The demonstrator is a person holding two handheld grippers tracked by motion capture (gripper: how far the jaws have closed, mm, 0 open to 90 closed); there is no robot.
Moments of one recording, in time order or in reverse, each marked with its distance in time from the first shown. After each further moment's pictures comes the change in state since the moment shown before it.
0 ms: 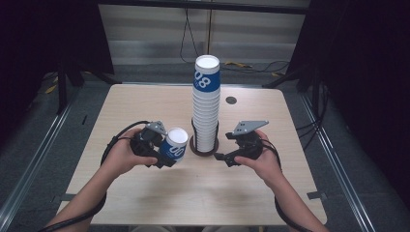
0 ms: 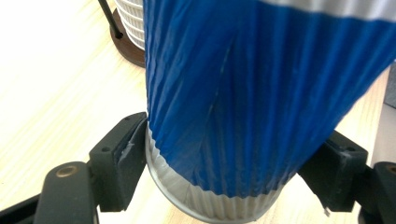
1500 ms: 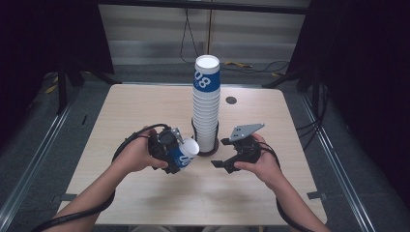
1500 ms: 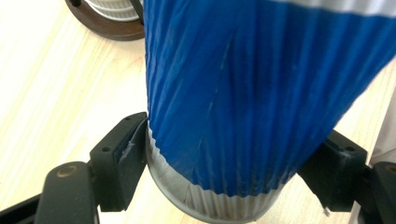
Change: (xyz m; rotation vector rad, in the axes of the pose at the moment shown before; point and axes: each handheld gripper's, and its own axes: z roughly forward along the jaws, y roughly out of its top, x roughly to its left) left arm -0.019 0.029 0.022 0.273 0.005 0.112; right arm 0.007 -0.004 0.005 0.031 0.109 -0.058
